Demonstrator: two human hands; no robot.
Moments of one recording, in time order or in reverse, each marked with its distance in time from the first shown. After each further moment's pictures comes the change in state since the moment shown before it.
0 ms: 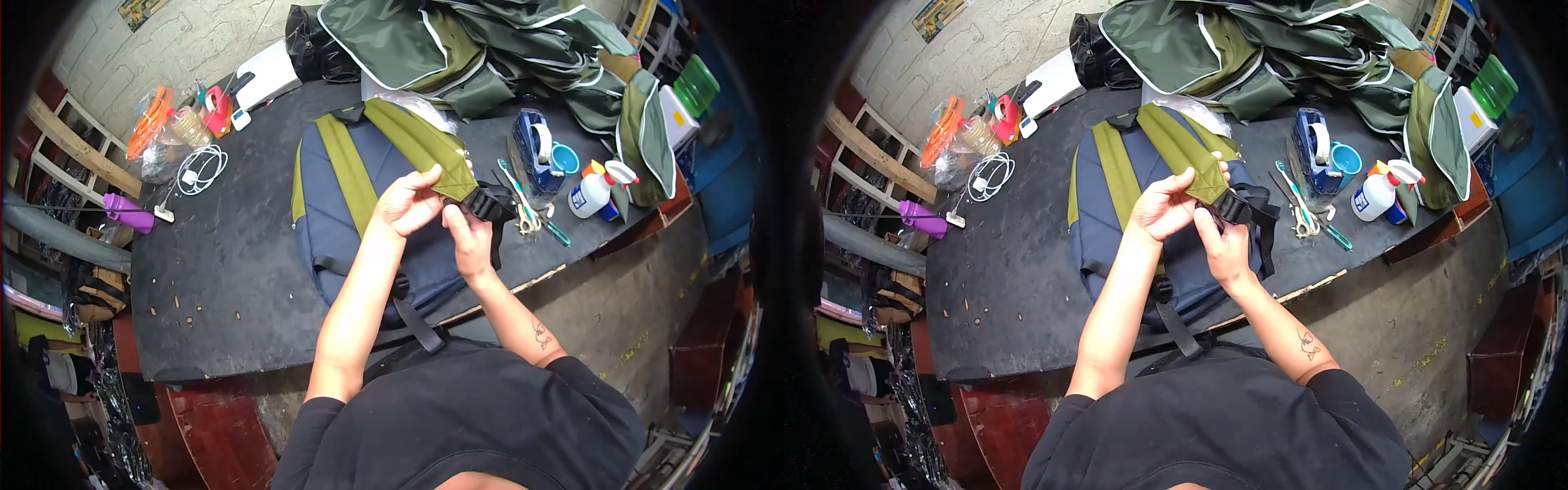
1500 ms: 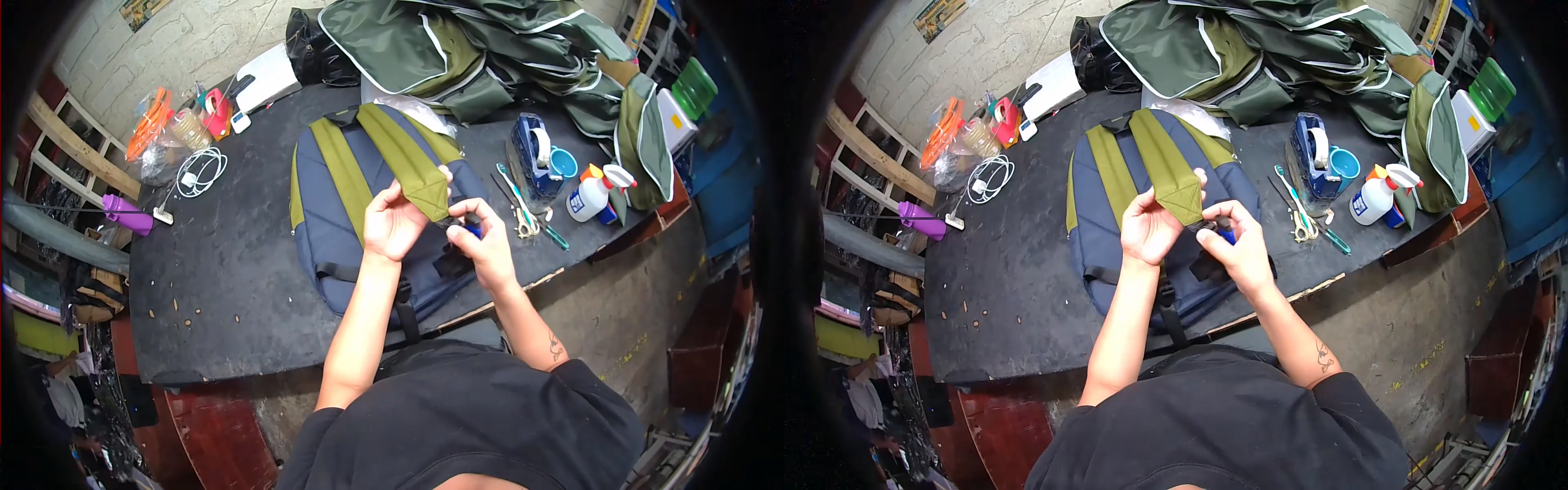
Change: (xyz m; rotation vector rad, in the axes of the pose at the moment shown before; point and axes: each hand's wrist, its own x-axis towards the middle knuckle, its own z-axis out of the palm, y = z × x) left_hand -0.033 -0.009 0.008 -0.136 0.108 0.197; right_hand 0.001 -0.038 -0.023 0.114 -0.126 0.165
